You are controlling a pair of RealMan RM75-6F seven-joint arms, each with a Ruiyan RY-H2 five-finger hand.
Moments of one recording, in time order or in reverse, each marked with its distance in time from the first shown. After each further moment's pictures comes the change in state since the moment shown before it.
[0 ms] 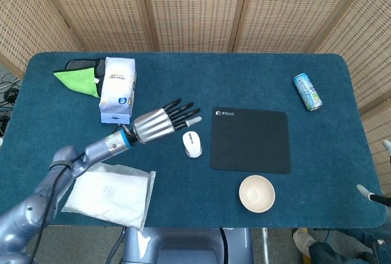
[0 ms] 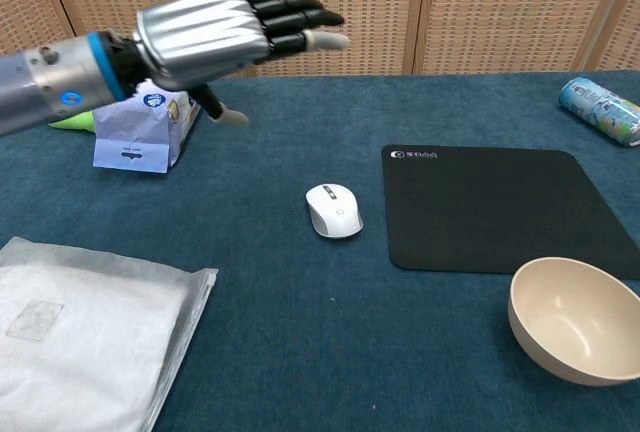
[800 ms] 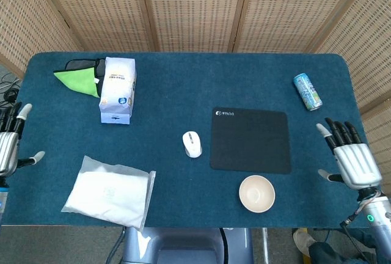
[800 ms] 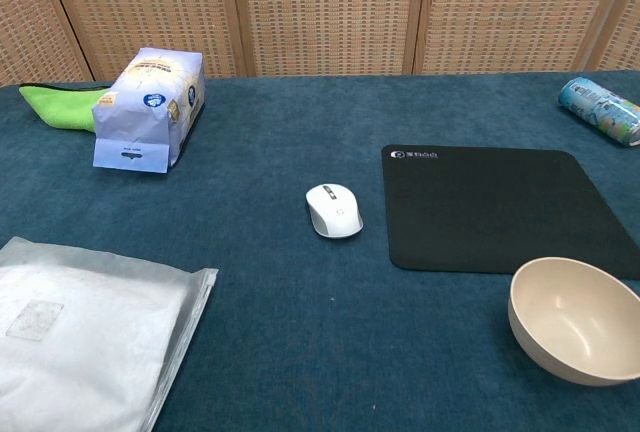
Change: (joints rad) left arm 0.642 0.754 -0.106 -1.319 -0.630 0.109 0.316; right arm 0.266 -0.002 0.001 0.049 -0.206 -0.256 -0.160
